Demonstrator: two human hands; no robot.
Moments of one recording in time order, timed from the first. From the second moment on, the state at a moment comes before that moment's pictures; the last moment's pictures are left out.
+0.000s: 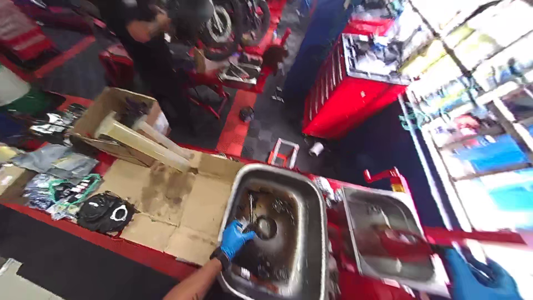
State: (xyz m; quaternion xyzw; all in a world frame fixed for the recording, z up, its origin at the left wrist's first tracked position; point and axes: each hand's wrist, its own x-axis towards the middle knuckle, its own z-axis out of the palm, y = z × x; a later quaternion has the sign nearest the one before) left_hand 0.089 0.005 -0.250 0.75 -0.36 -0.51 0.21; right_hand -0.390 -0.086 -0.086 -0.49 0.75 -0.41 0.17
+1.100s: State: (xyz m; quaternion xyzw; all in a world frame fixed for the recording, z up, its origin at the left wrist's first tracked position) left_hand 0.110 0.024 -0.216 0.74 -0.19 -0.49 0.41; right_hand -0.100 0.039 -0.293 -0.82 0.42 0.17 0.35
